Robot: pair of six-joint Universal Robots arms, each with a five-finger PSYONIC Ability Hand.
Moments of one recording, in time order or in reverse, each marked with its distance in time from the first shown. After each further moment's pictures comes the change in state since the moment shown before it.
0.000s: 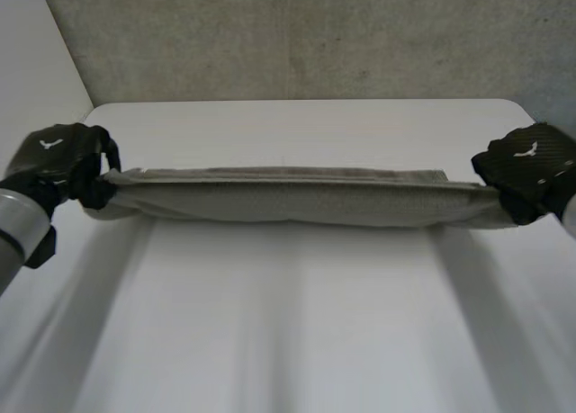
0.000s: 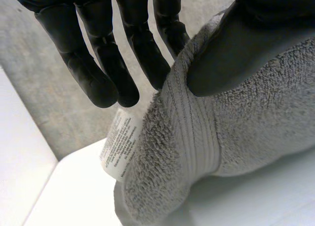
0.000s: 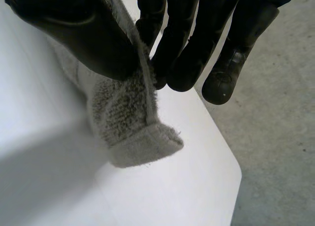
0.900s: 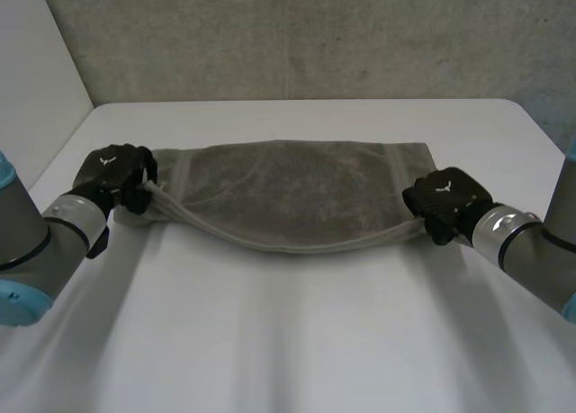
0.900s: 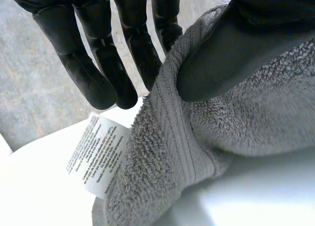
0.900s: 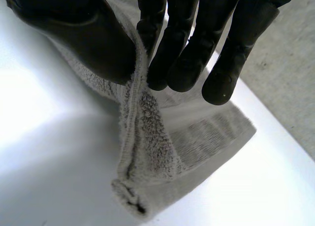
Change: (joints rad) left arm -0.051 -0.435 0.167 0.217 0.033 -0.010; right arm 0.107 0.436 -0.059 -0.287 -0.079 0.158; left_hand 0.000 0.000 0.000 0.000 0.000; right_hand -0.001 0.004 0.001 -0.005 0.010
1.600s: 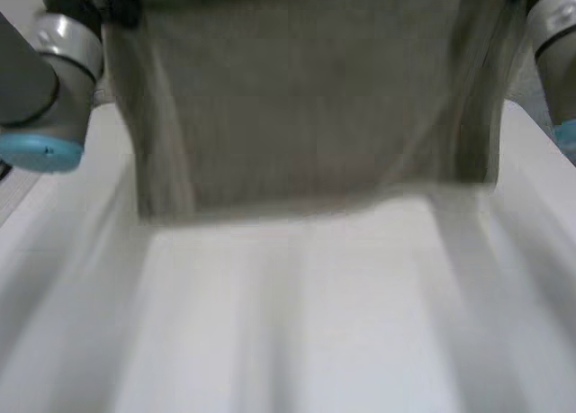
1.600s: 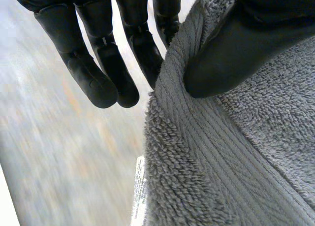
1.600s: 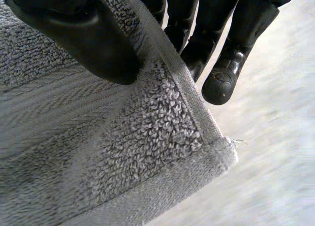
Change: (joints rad) left arm -0.153 -0.103 0.747 -0.022 -0.199 -0.013; right arm 0.018 0.066 -0.683 -0.342 0.201 -0.062; left_hand 0.000 -0.010 -0.002 0.000 -0.007; right_hand 0.000 -0.001 0.000 0.000 -0.012
